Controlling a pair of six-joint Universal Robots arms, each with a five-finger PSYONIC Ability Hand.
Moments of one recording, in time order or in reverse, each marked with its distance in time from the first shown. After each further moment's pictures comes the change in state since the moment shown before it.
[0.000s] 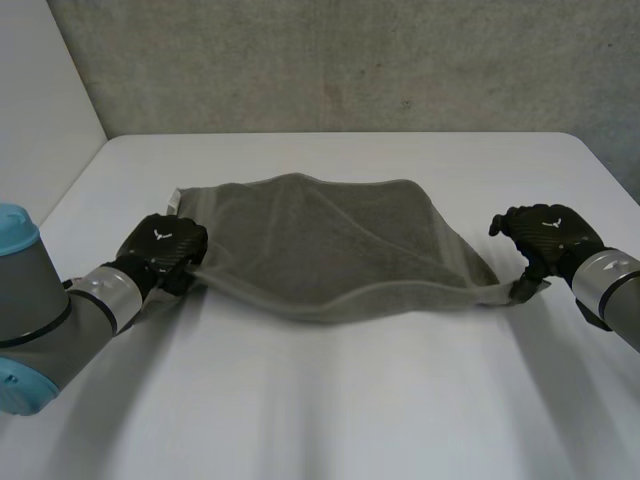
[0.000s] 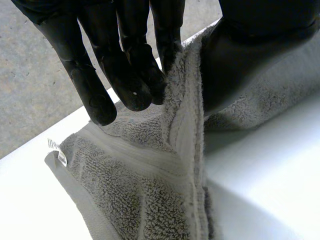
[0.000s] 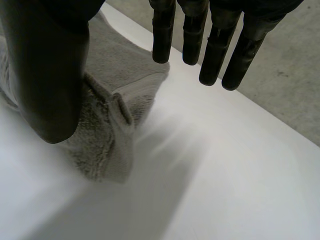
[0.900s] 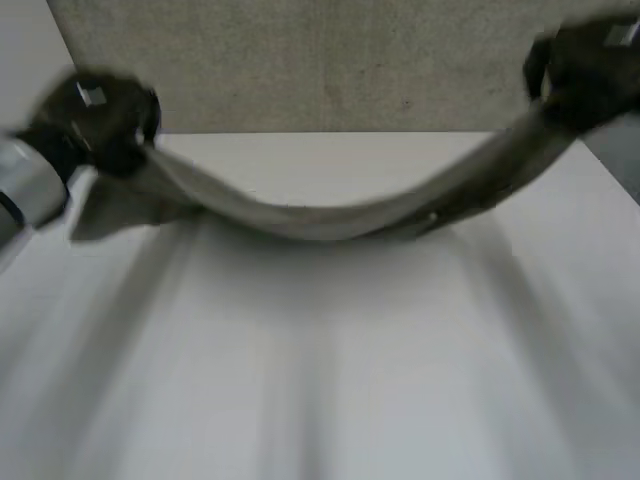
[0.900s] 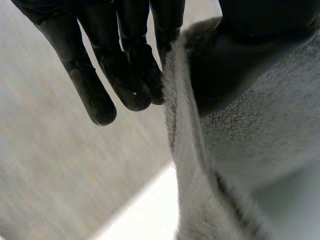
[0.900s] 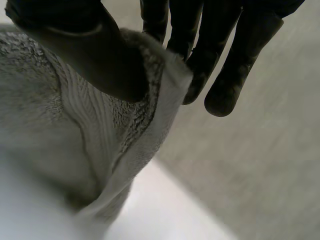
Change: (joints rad) left arm 0.042 0.311 0.285 -0.291 0.047 -0.018; right arm 0.021 -0.288 -0.457 0.395 -0.143 0.082; left_hand 0.000 0.000 0.002 0.001 0.000; right_hand 0.918 0.905 0.927 0.942 0.971
